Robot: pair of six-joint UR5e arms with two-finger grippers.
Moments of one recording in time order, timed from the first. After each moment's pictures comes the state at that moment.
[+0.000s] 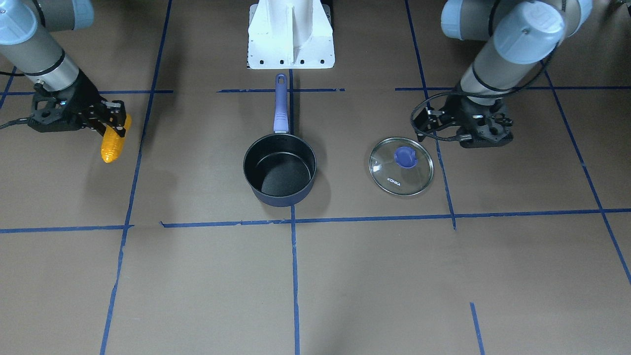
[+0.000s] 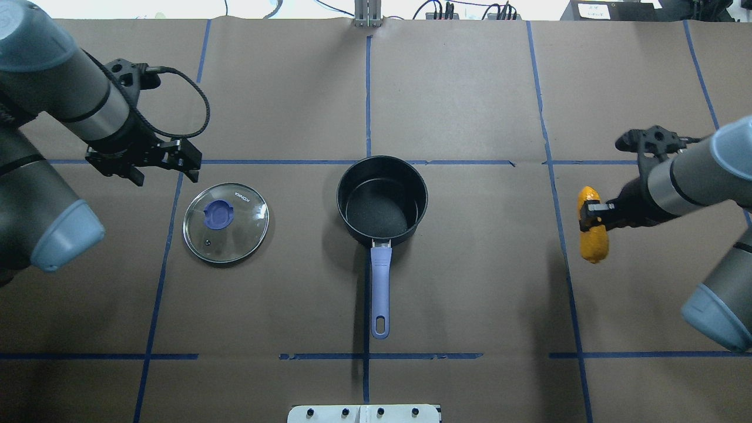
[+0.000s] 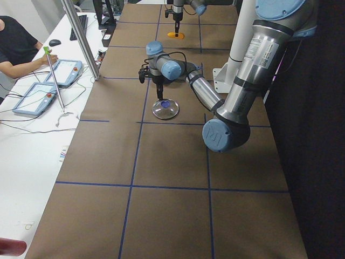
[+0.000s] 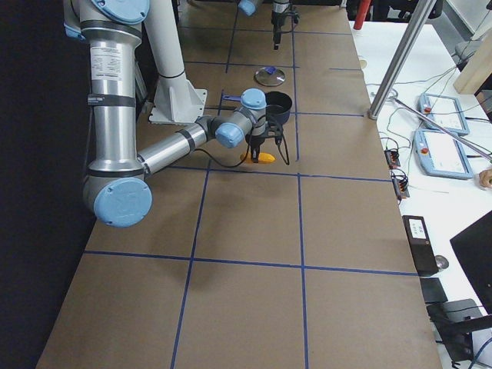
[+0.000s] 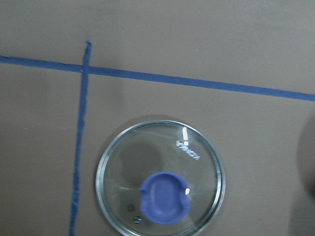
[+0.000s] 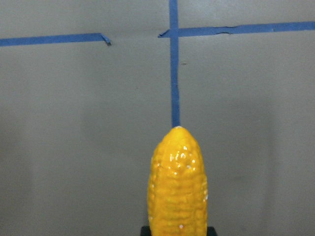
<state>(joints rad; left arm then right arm) -0.90 -1.92 -1.92 -1.47 -2.21 -0.90 0.80 -1.50 2.03 -1.38 2.09 1.03</state>
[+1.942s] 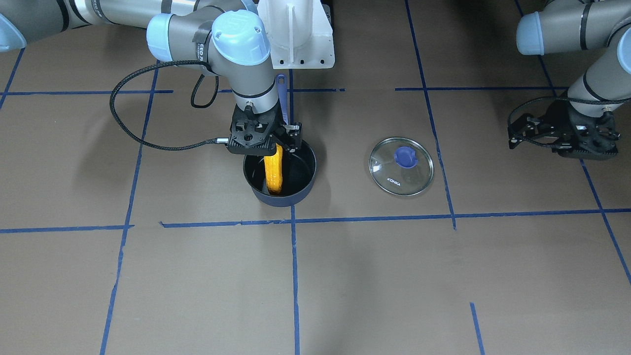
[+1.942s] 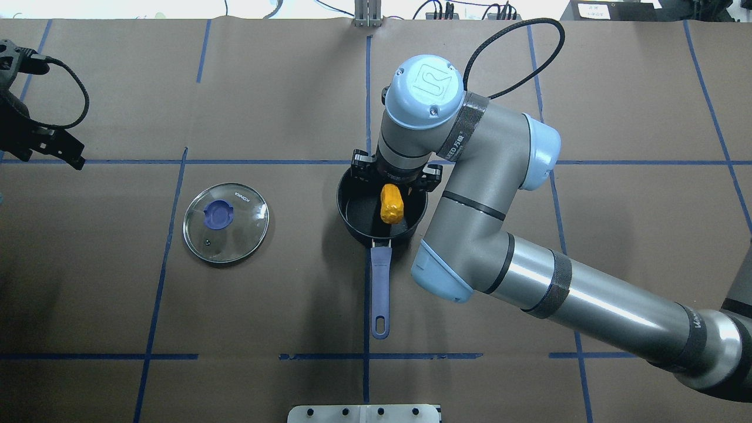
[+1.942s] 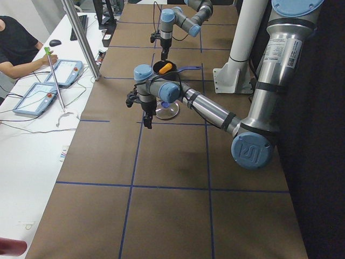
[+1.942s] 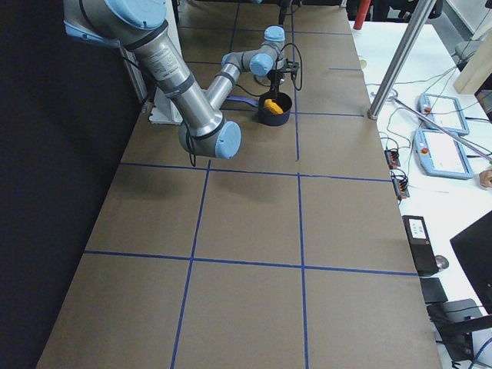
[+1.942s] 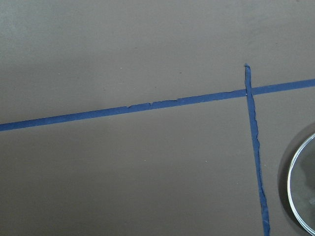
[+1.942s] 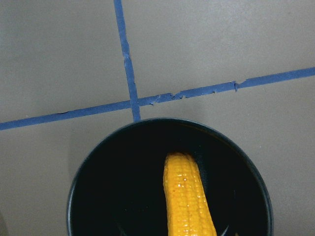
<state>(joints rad) -1.10 -1.76 -1.86 -1.48 -2.23 -0.45 0.59 -0.77 1.61 -1.60 1.91 1.34</state>
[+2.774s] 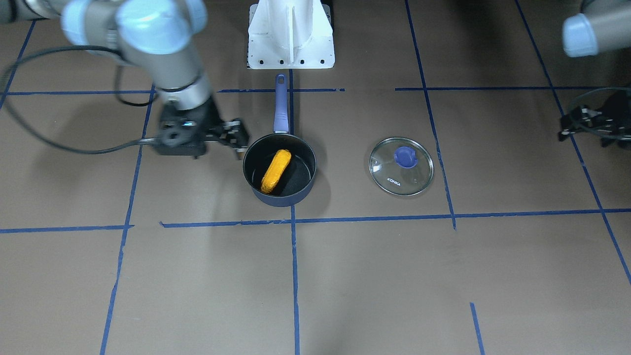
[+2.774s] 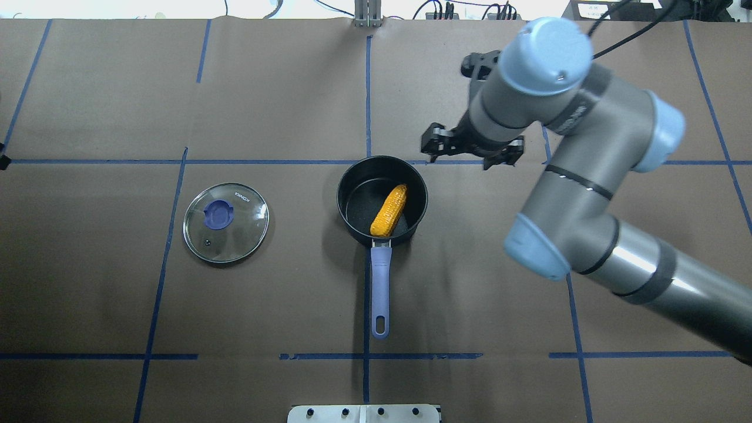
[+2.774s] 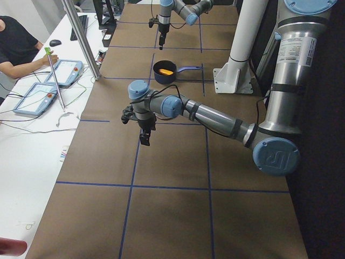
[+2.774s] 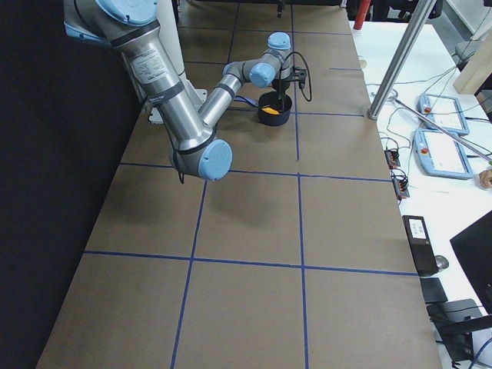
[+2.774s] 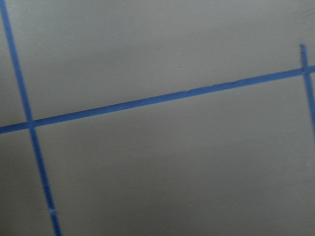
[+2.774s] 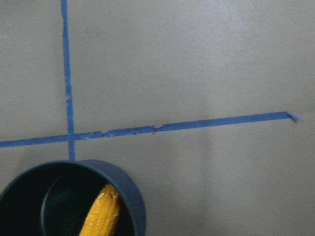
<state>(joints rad) -1.30 -1.65 -1.78 -1.47 -2.32 -0.11 0.77 -1.02 1.83 -1.60 2.00 1.12</state>
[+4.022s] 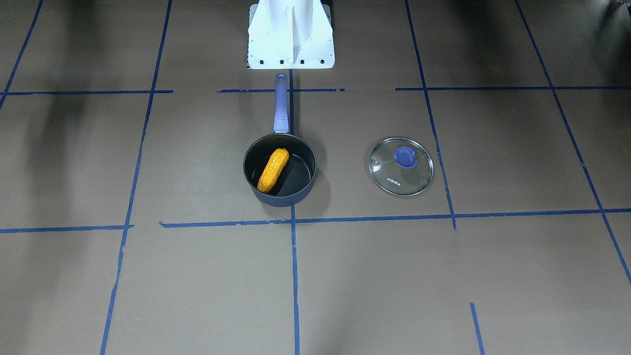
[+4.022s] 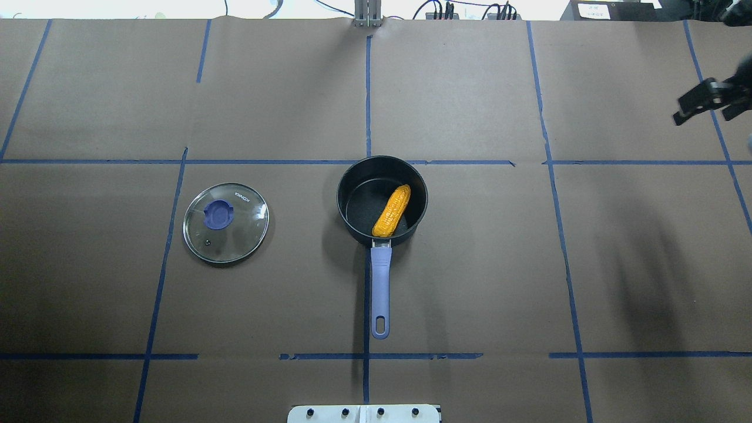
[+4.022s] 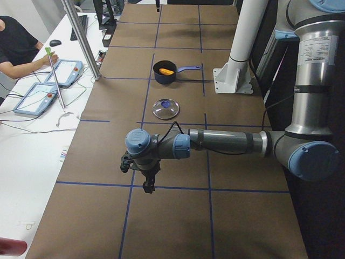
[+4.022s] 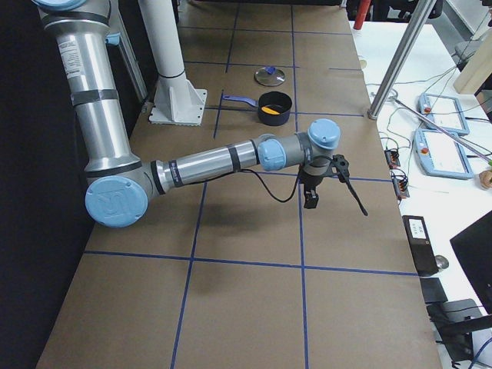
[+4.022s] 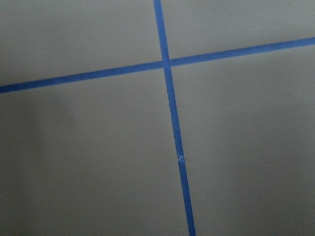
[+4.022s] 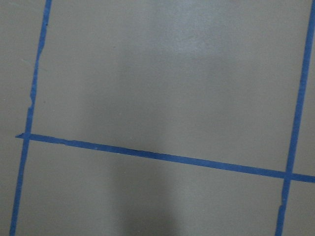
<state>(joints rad) -1.53 -1.55 -1.61 -1.48 -2.35 0.17 1.41 -1.38 1.58 -1.58 2.40 0.11</state>
